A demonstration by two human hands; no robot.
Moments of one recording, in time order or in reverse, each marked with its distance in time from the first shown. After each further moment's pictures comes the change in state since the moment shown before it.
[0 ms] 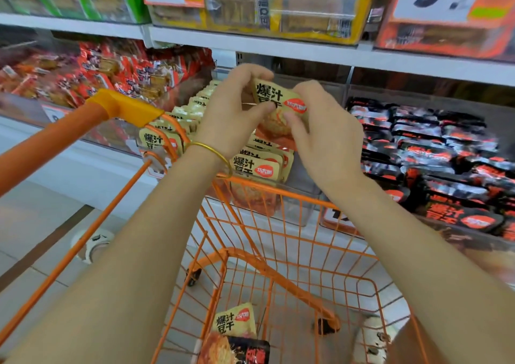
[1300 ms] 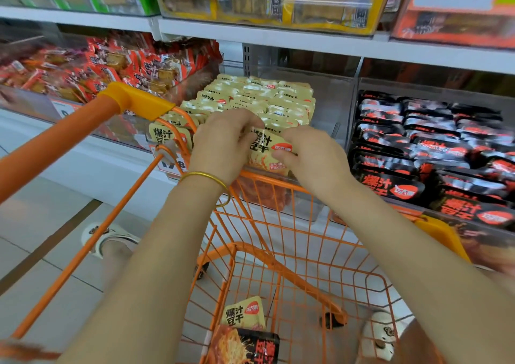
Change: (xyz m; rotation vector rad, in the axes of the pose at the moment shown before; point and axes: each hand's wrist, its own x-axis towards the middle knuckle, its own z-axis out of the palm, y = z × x) left_hand -0.036 -0.031 -0.007 0.365 -0.070 -0.109; right_hand -0.016 -0.005 0.020 0.042 -0.598 0.124
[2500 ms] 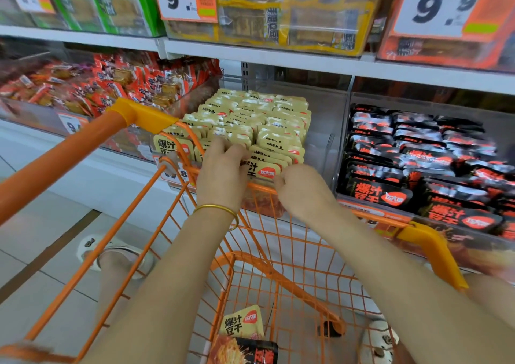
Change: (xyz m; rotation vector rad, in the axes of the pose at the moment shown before) left_hand -0.027 -0.013 0.023 0.085 0.106 -0.071; right_hand -0.015 -0.014 0.019 0.088 -0.196 0.257
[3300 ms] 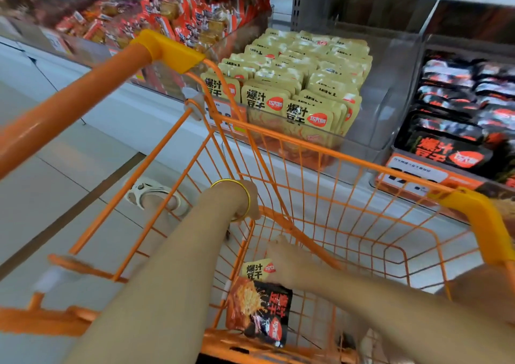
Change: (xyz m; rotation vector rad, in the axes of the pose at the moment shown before) left_hand -0.062 -0.040 -0.011 0.506 -1.306 -0.348; right_hand -0.090 0.024 0.182 -0.208 -0.743 -0.255
